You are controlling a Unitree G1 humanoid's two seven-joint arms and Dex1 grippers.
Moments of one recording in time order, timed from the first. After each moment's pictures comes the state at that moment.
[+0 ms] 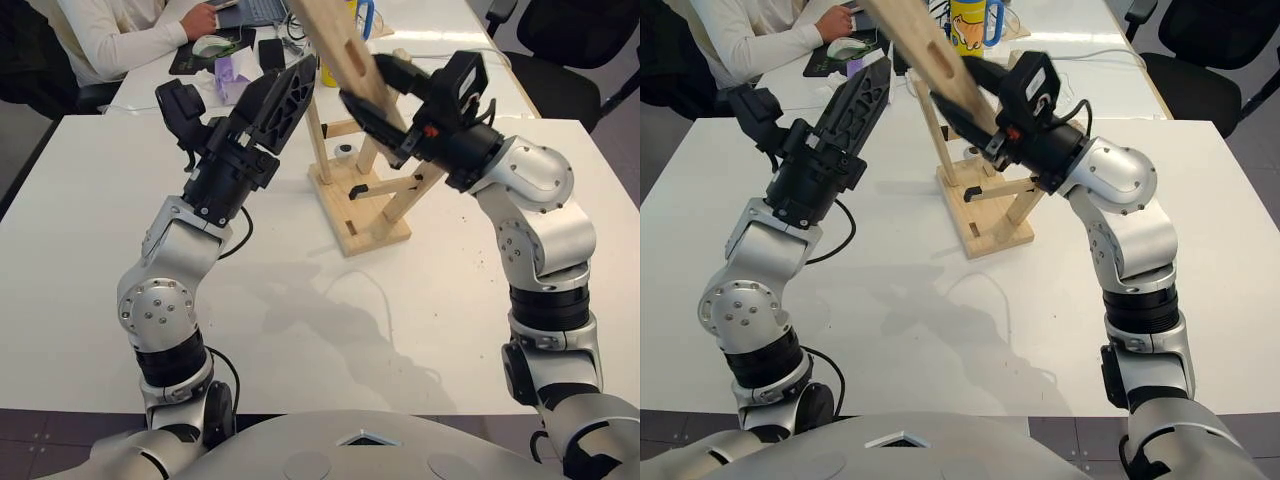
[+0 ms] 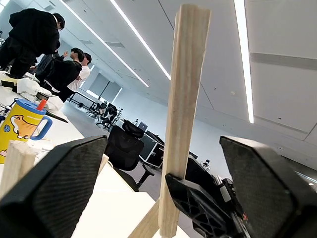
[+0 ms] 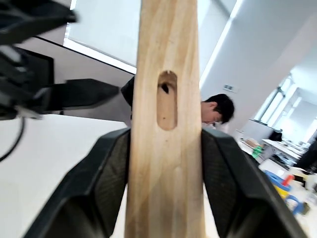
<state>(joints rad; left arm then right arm) -0.32 0.05 0.18 -0.57 -1.08 0.67 -0.10 -0.51 -0.45 0.09 -0.34 0.39 0.34 0.65</state>
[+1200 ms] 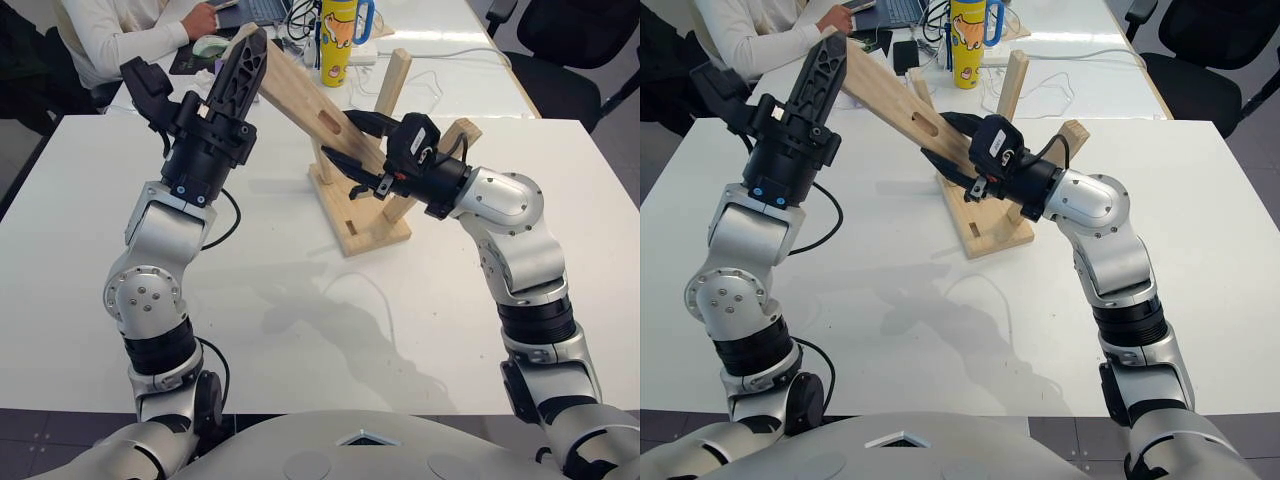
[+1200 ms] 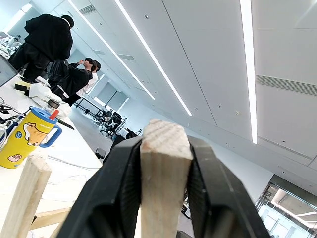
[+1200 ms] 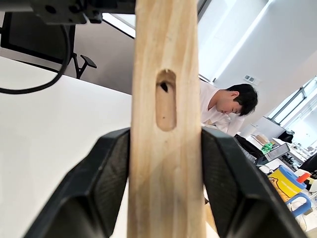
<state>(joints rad) -0.35 0.11 0.21 -0.50 -1.20 0.57 0.00 -0.46 -0.45 0.16 -0.31 0.22 0.26 0.70</state>
